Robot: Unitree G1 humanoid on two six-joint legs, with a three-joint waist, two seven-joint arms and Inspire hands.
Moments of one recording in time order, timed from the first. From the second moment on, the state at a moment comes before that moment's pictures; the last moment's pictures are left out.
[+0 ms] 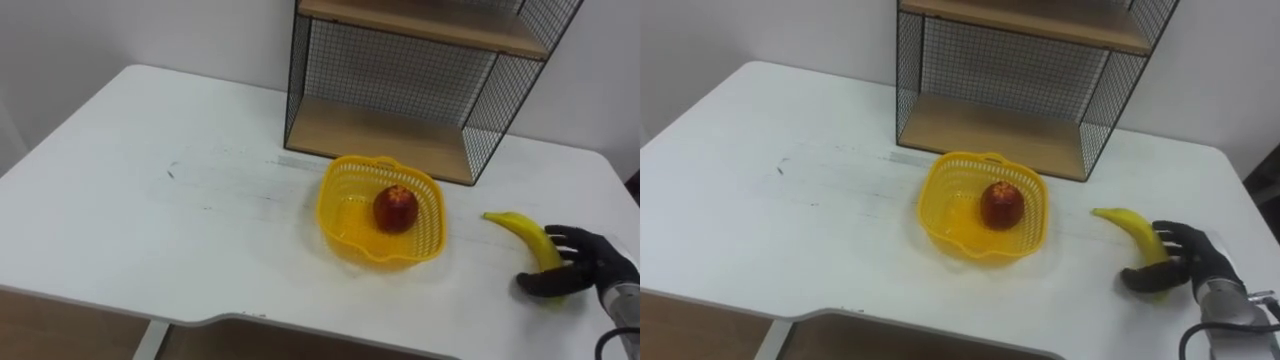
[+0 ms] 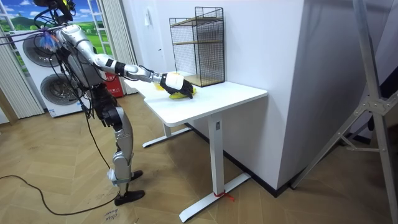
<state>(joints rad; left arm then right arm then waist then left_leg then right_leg) 0.27 0.26 0.18 1.08 0.32 0.14 -0.05 -0.17 -0.55 -0.16 0.92 -0.20 0.00 0.06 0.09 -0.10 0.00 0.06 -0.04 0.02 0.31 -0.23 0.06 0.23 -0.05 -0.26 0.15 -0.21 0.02</state>
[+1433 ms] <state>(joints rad) 0.26 0.27 0.15 1.08 0.31 0.14 -0.06 -0.14 -0.52 -0.14 0.59 -0.10 0.07 0.08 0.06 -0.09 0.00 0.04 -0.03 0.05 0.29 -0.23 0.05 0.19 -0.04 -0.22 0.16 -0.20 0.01</state>
